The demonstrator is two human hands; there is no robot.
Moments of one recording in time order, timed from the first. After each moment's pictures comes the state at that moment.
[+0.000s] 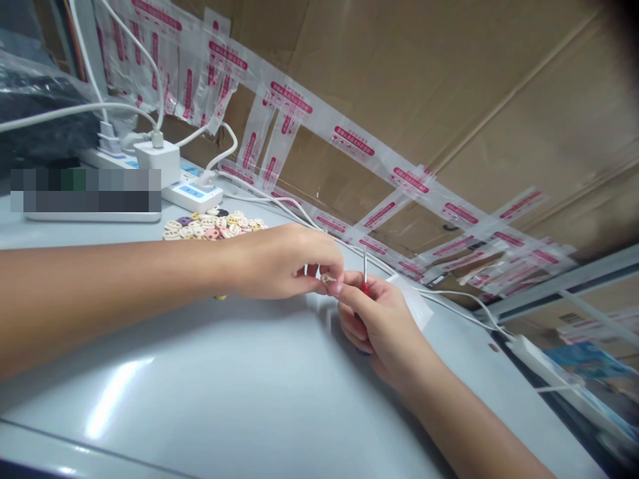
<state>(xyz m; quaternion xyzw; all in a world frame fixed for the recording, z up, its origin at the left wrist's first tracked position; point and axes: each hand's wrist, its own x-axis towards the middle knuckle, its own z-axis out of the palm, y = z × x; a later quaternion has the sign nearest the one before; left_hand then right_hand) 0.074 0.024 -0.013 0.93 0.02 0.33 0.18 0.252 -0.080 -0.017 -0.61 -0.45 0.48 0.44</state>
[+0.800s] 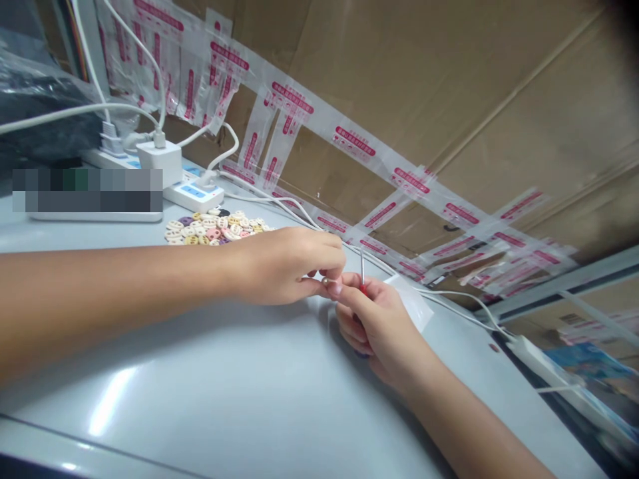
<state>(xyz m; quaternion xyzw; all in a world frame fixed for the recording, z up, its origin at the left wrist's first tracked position) 0.075 0.021 -0.016 0.93 0.01 0.34 0.14 0.249 -0.082 -0.015 -0.60 -0.45 0.51 0.42</state>
